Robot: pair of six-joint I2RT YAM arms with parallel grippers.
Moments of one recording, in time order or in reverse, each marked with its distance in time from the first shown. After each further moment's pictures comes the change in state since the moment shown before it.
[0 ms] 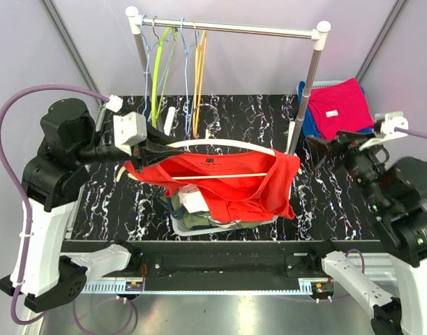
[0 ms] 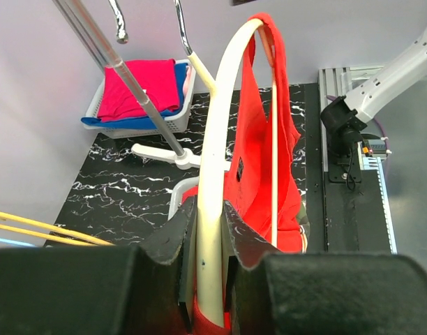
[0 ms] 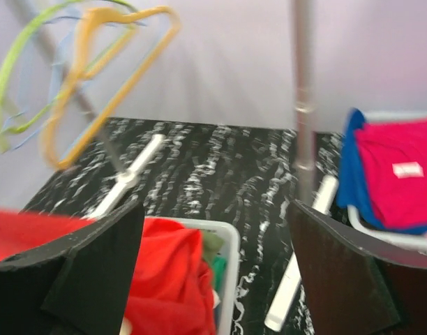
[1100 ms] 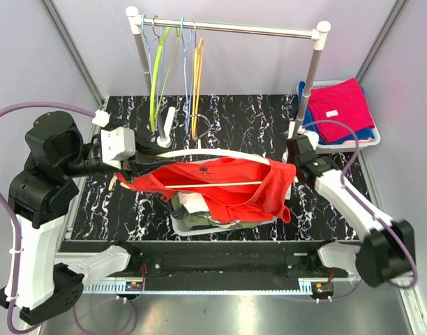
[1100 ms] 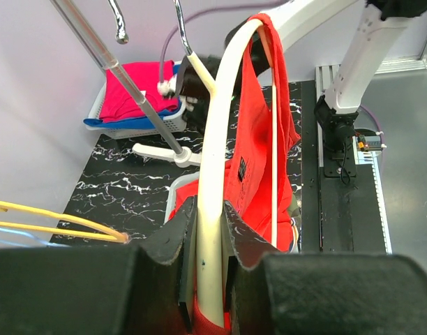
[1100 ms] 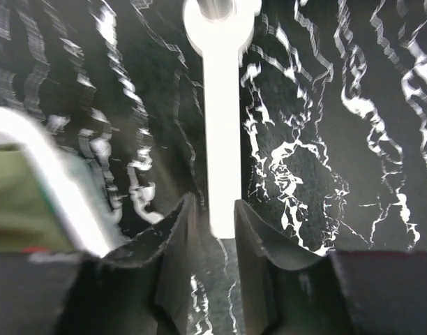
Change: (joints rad) left arm 0.000 -0.078 -0.020 -0.048 -0.001 0.022; right arm -0.008 0.507 -0.494 0.045 0.371 0.321
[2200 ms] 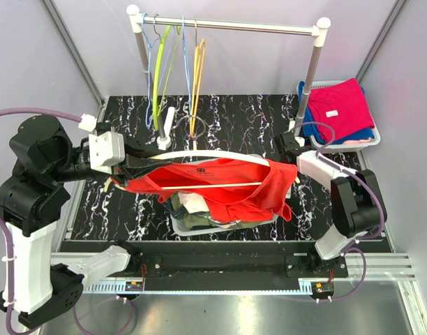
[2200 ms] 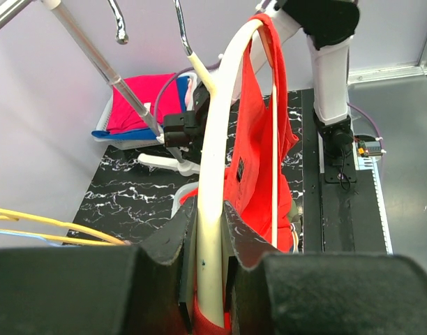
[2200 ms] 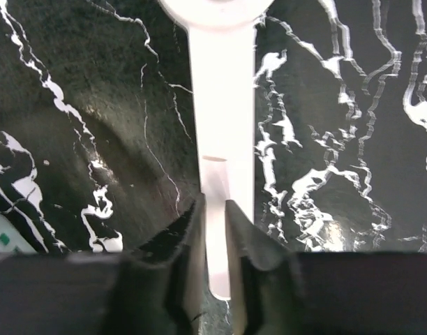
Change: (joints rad) left arm 0.000 -0.001 0.064 -0.022 0.009 -0.004; right arm -0.053 0.415 0.070 0.064 -0.040 -0.013
